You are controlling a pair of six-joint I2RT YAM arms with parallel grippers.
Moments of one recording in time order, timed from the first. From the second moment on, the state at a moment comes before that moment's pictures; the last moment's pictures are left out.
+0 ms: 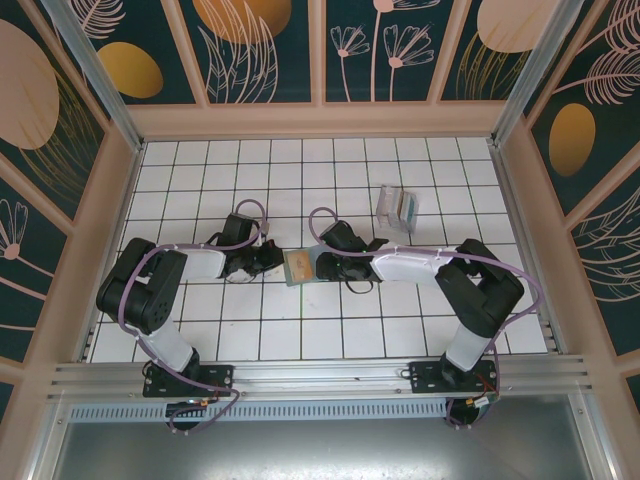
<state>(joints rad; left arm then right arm) -0.38 1.71 0.67 0.11 0.47 -0.68 0.85 1.71 0.93 -0.26 0.01 0.74</state>
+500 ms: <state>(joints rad) -0.38 1.71 0.67 0.11 0.47 -0.68 0.85 1.71 0.98 -0.32 0.07 0.70</state>
